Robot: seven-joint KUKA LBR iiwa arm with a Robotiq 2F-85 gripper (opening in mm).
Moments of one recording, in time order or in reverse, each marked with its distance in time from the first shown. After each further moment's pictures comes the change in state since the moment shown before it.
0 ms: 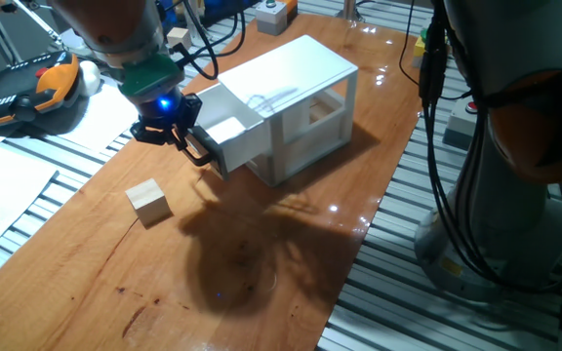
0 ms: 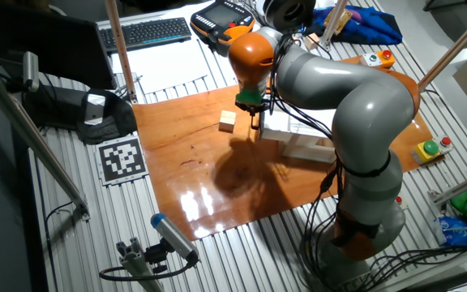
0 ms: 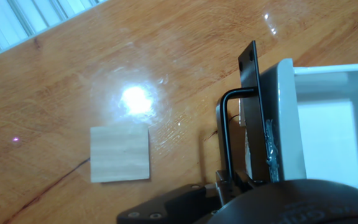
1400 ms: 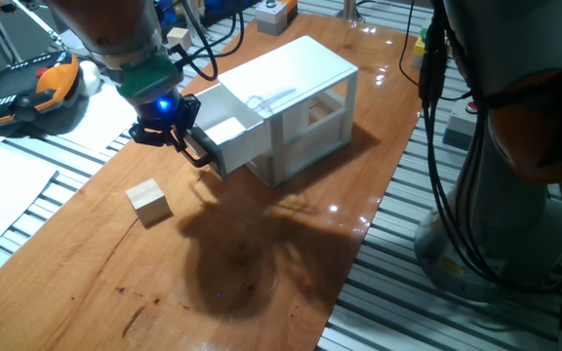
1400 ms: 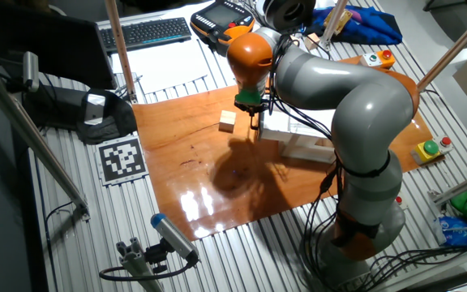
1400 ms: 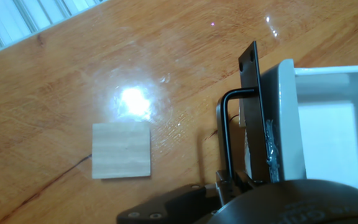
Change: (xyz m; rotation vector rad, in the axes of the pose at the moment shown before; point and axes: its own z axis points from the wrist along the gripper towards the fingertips) arm 0.002 0.002 -0.002 0.002 0.001 -0.011
